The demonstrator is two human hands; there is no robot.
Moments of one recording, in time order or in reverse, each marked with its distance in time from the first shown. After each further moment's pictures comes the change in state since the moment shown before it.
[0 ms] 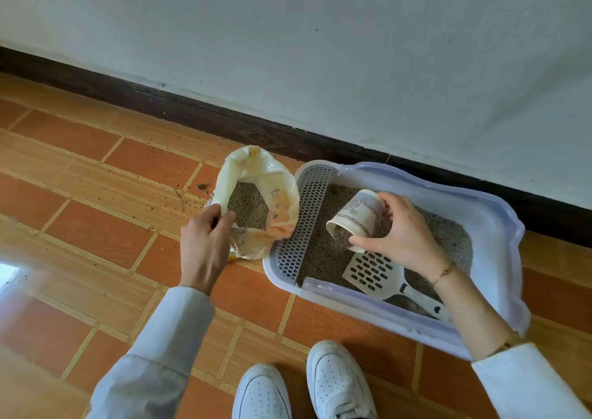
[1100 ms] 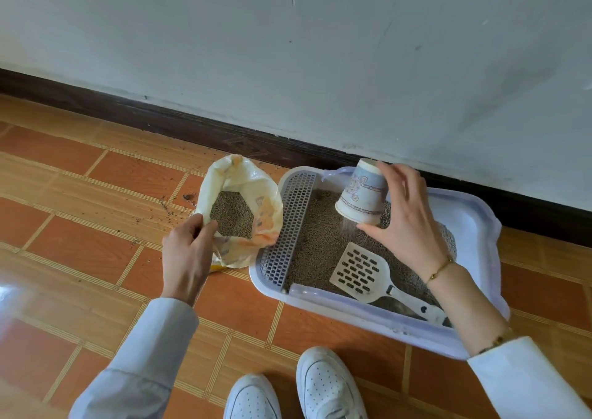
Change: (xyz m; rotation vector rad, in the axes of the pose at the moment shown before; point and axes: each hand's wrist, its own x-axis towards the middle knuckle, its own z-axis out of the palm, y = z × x) left_hand 0.000 0.002 0.000 0.039 0.026 0.029; right_hand -0.003 -0.003 -0.026 -0.277 0.398 -0.297
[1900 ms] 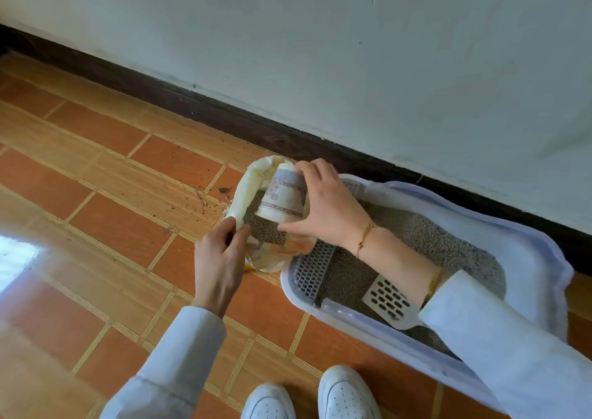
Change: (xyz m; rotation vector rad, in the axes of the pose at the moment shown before) left_hand -0.001 -0.009 -0.003 -0.054 0.031 -0.007; right_hand 0.087 -0.132 0.072 0.162 -0.351 -0.262
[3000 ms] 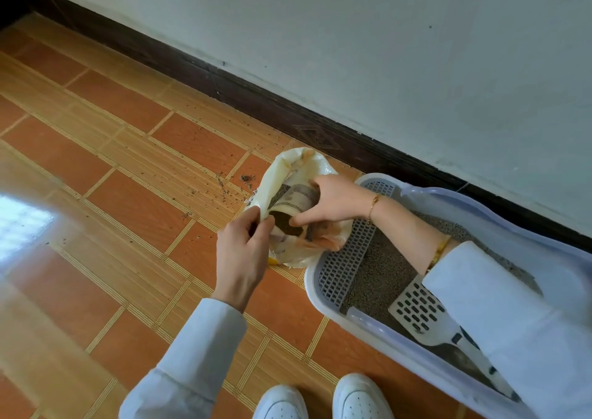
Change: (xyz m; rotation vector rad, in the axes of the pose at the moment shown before) left_hand 0.017 -0.010 -0.003 -0.055 -0.003 -0.038; right_hand 0.066 0.008 0.035 0.151 -0.579 0.178
